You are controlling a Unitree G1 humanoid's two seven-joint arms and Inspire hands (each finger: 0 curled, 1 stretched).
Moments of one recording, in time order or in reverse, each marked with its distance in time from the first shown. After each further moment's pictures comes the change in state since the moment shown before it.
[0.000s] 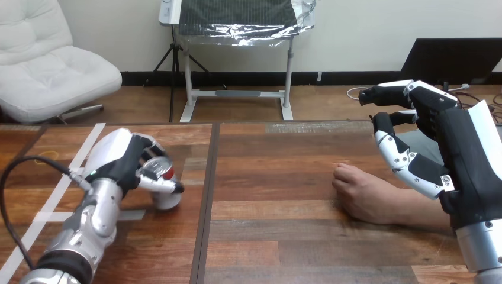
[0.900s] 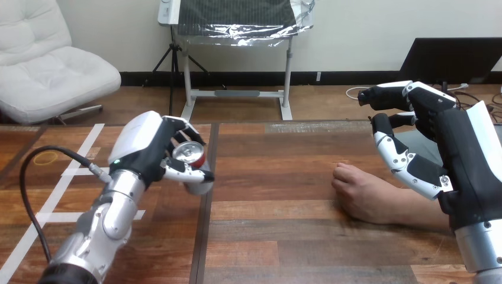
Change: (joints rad) left arm 0.140 0.001 0.002 -0.366 0.007 -0.030 -0.050; right arm 0.001 0.001 0.003 0.001 -0.012 0.000 0.000
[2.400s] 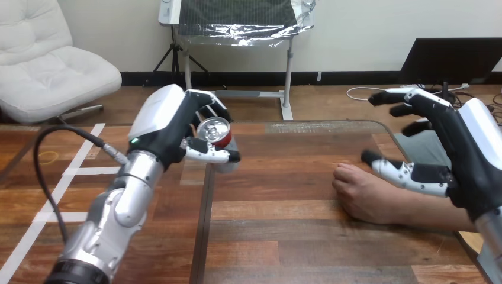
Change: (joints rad) left arm 0.021 -0.033 0.022 -0.232 0.006 0.016 -0.054; right arm -0.062 -0.212 -0.049 0.086 -0.150 0.065 0.083
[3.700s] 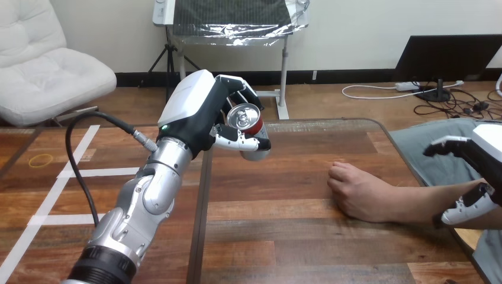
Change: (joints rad) left arm -0.066 -0.095 -0.006 0.008 0.034 -0.001 0.000; right arm -0.185 -0.427 0.076 0.442 -0.225 0.007 0.231
